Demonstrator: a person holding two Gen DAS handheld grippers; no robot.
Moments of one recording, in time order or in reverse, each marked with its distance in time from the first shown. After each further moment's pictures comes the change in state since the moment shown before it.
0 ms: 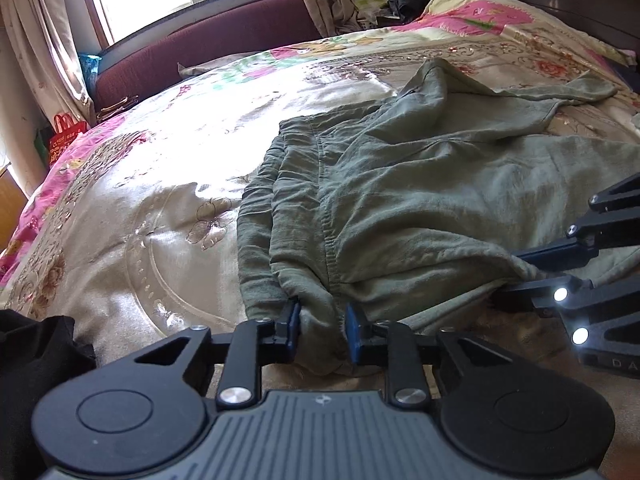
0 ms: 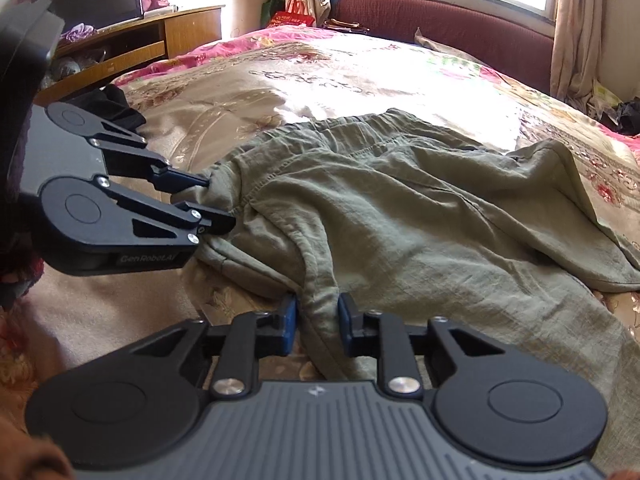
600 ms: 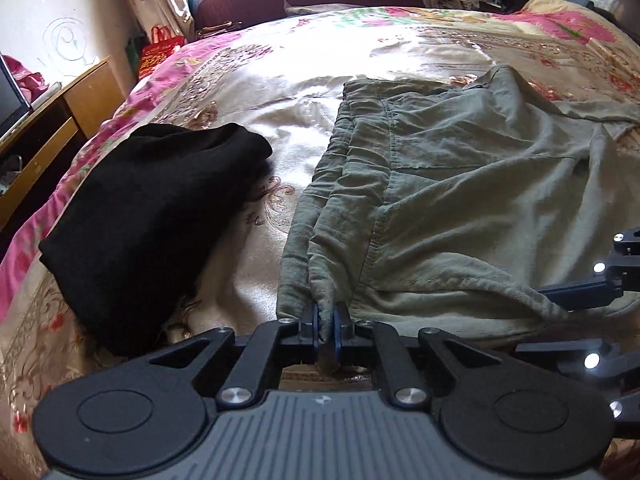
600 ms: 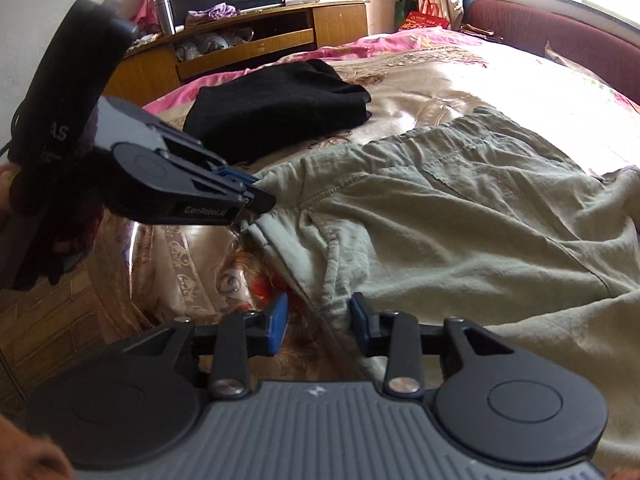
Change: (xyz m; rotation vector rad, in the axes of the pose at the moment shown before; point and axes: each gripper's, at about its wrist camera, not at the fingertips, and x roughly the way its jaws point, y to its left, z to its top) left arm -0.116 0.058 -0.109 -0.229 0.125 0.184; right arm -0.054 0.124 -0.033 -0.130 0.010 0.343
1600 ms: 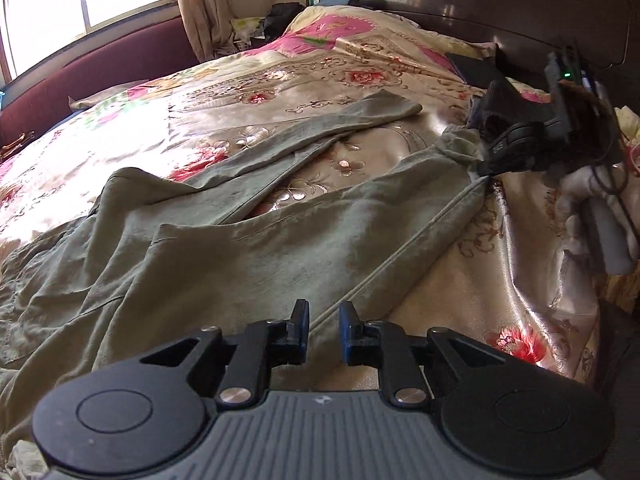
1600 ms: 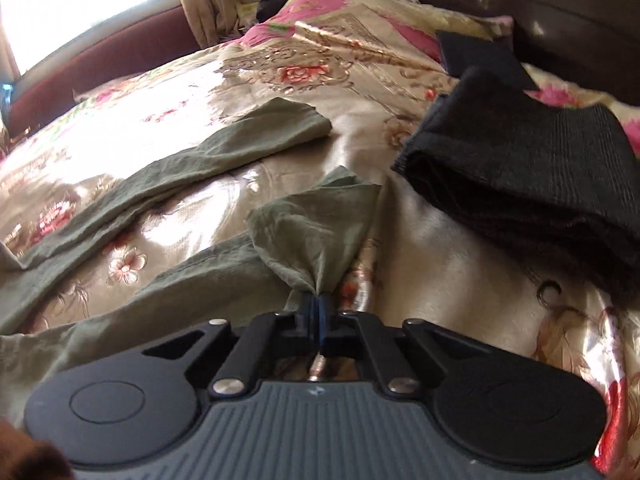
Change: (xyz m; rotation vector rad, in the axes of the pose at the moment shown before) left arm -0.049 -0.303 0.050 0.365 -0.132 -0.465; right arm -0.247 -0.324 -0.211 0.966 -0.165 -0.892
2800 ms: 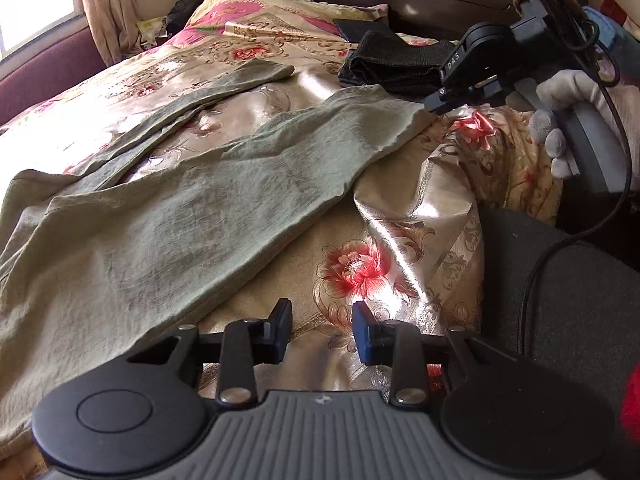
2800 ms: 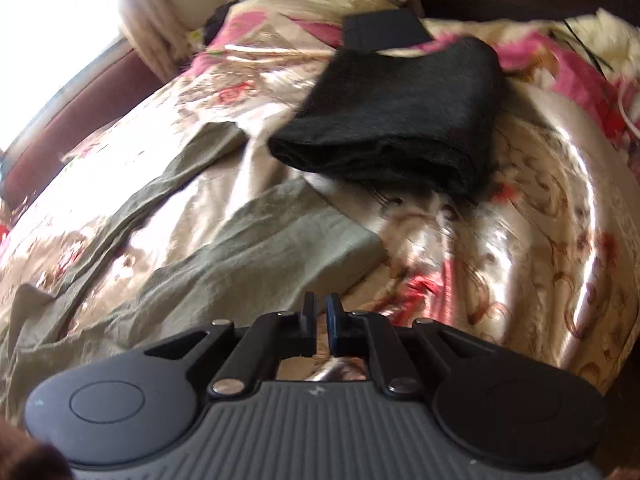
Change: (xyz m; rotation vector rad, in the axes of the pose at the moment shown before) left arm -0.011 -0.077 -0.051 0.147 0.040 -0.212; right arm -0.097 -0.072 -0.040 0.144 -0.014 0.029
